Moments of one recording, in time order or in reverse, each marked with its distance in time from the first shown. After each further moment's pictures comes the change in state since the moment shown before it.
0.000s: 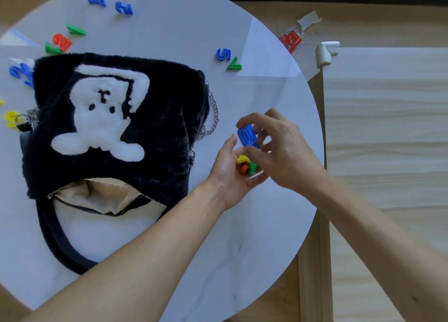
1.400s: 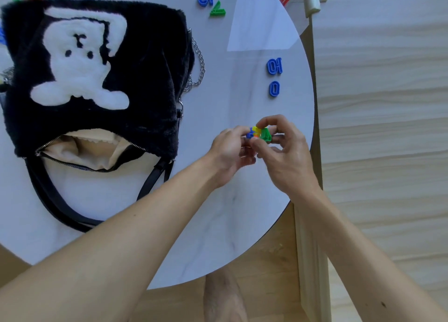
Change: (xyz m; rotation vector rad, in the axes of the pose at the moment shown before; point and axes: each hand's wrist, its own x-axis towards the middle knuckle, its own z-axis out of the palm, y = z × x) left_hand -0.009 -0.066 -0.023 0.387 0.022 0.102; right_hand -0.107 0.034 0.055 0.390 0.301 0.313
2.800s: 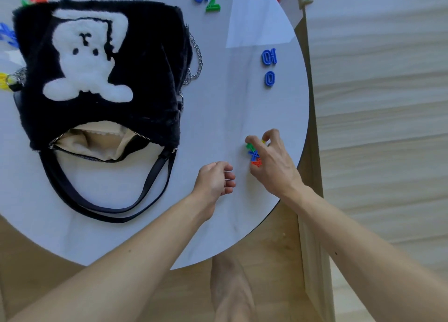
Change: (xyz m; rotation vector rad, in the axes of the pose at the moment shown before) left_hand -0.047 -0.065 -0.033 0.175 0.354 -0.121; right_hand -0.017 0.071 0.015 -0.725 -0.194 -0.205
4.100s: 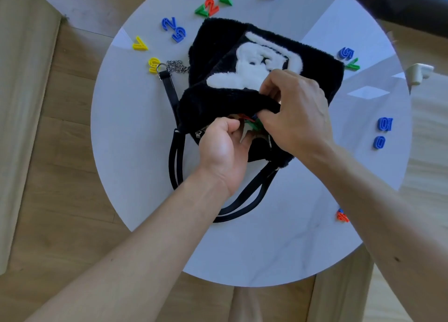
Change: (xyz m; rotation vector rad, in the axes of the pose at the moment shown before) left_hand -0.037 0.112 -0.220 -1.105 -0.227 0.342; right_hand 0.111 -0.314 -0.053 -0.034 0.186 -0.308
